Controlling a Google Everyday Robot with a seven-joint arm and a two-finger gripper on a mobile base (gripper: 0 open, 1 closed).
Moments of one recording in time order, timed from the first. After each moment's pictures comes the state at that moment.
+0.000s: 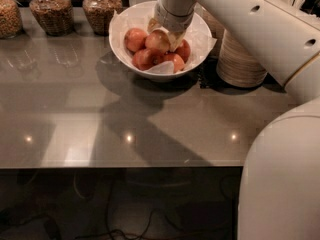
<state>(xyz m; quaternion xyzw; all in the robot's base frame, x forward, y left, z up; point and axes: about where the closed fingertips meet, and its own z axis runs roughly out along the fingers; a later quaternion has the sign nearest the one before) 0.742 -0.029 0.916 -0.91 0.29 -0.22 0.17</state>
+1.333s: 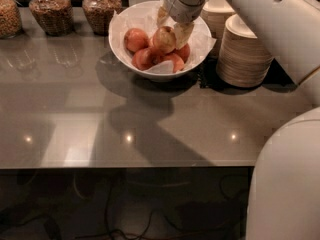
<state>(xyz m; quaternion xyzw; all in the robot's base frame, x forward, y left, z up) 0.735 -0.045 0.945 -0.88 0.37 -0.20 0.23</state>
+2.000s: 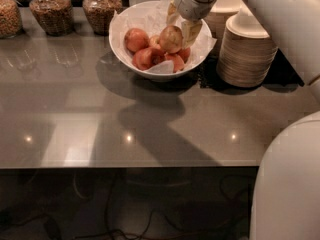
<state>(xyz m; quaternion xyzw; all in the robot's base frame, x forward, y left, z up) 0.734 -0.066 0.951 -0.85 0.43 -0.18 0.25</state>
